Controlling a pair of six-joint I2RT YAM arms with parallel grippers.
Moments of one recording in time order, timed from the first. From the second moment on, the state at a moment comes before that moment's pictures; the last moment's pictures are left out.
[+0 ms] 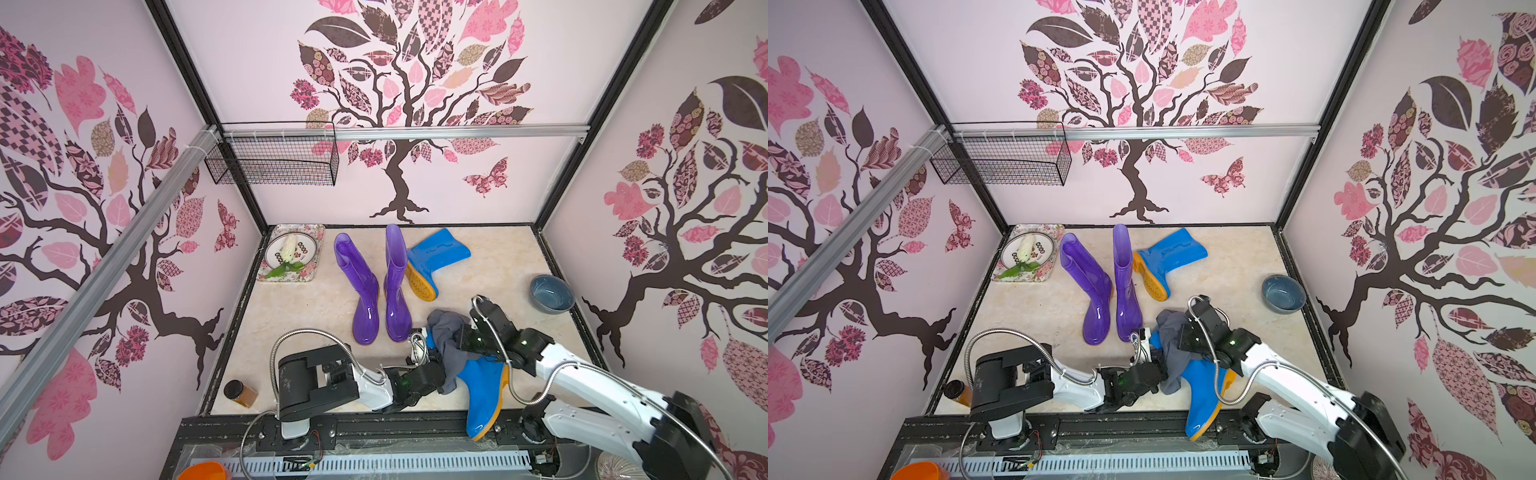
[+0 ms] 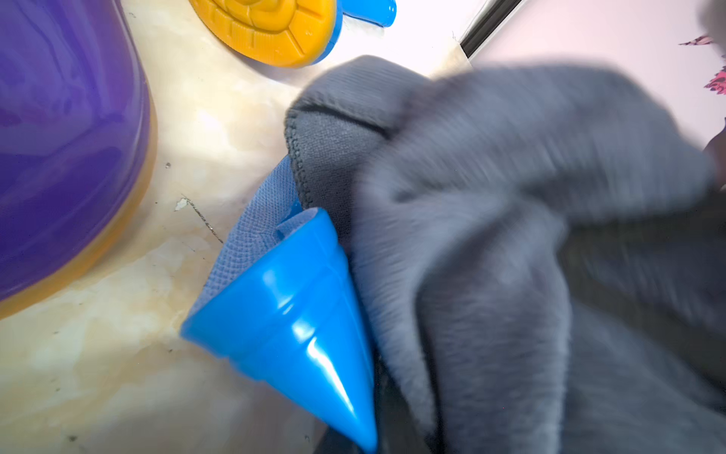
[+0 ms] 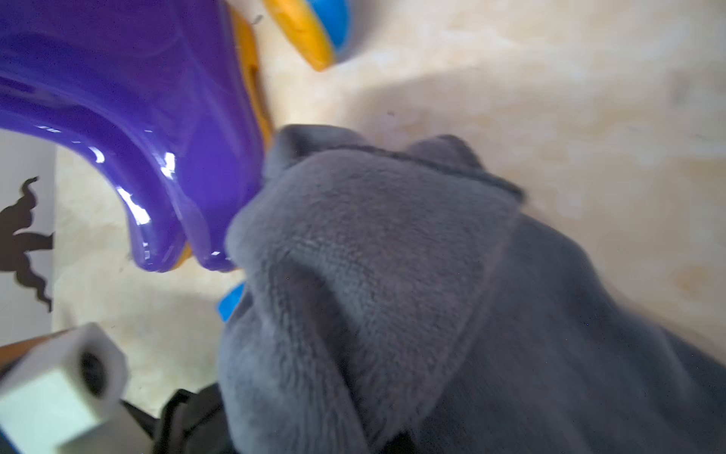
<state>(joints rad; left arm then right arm) -1.33 1.83 0.67 0.62 -0.65 -1.03 0.68 0.91 0.56 -0.55 0.04 0.85</state>
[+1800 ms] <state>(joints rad) -1.33 1.78 0.75 0.54 -0.67 -0.68 0.45 1.21 0.74 -0.45 -0.30 0.75</state>
